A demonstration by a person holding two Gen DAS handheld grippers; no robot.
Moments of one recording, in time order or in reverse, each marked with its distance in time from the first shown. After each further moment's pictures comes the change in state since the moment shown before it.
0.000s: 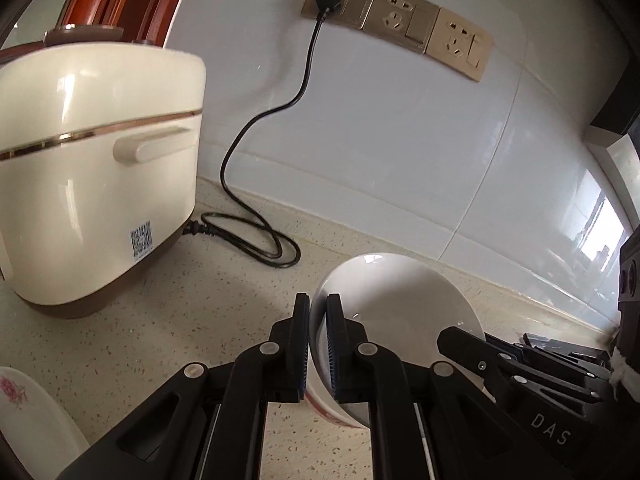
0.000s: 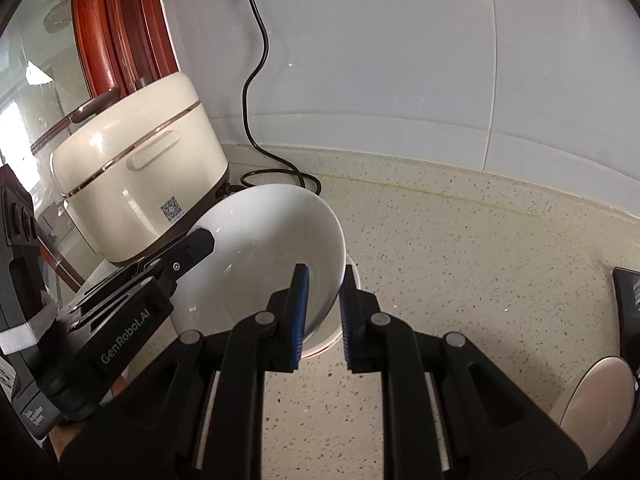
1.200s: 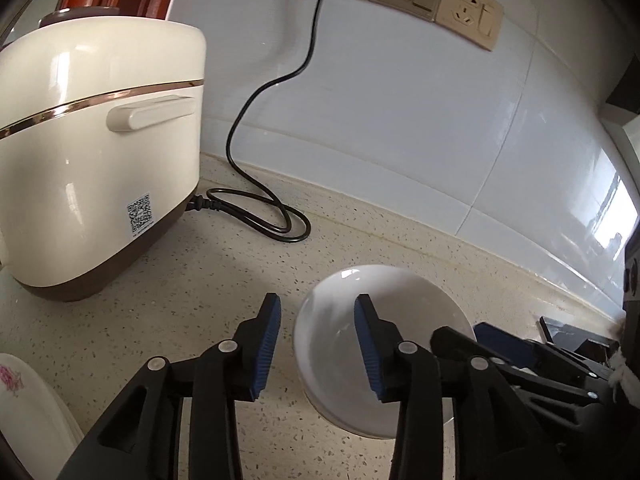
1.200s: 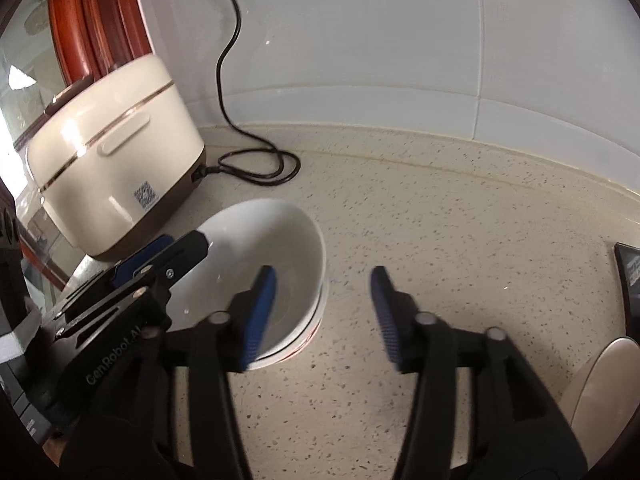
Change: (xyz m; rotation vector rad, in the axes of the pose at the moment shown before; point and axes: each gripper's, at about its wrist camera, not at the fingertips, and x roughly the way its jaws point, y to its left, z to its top) left arm 0.010 -0.004 -0.006 0.007 0.062 0.054; right arm 0.024 -0.005 -0.006 0.043 0.045 -0.045
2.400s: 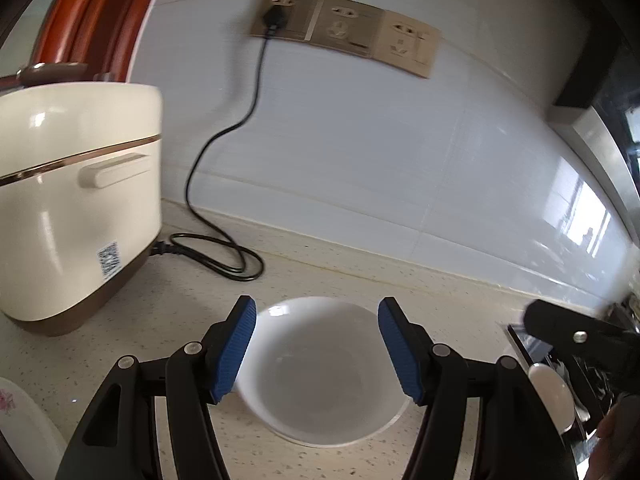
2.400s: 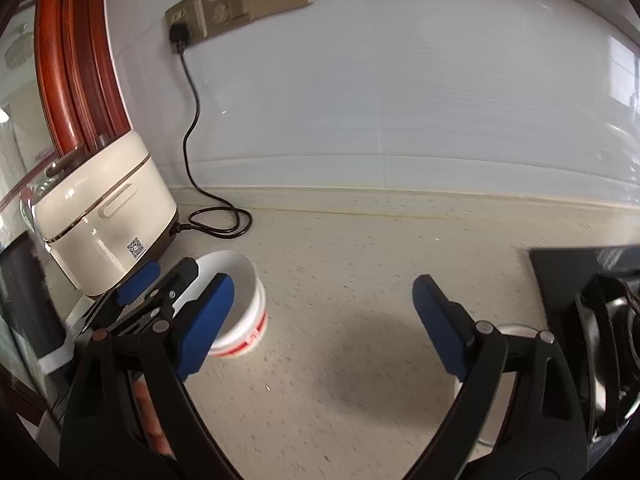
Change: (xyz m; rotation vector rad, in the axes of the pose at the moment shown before) left arm -0.023 -0.032 -0.004 0.097 -0.137 -0.123; right arm -0.093 -0.062 -0.005 0.095 -0.163 -0.134
